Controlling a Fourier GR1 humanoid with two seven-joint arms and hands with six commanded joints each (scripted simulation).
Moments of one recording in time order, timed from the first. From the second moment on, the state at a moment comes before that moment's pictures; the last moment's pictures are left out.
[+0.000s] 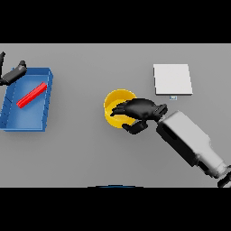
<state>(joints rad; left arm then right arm) -0.64 0.93 -0.64 -1.16 0.36 0.28 0.47 -0.63 -0.33 0.66 -1.16 0.74 0.44 -0.21</state>
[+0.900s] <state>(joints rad) -0.64 0.93 -0.64 -1.14 0.35 0.28 0.46 -0.67 -0.39 0.62 -1.27 0.67 0.54 -0.16</state>
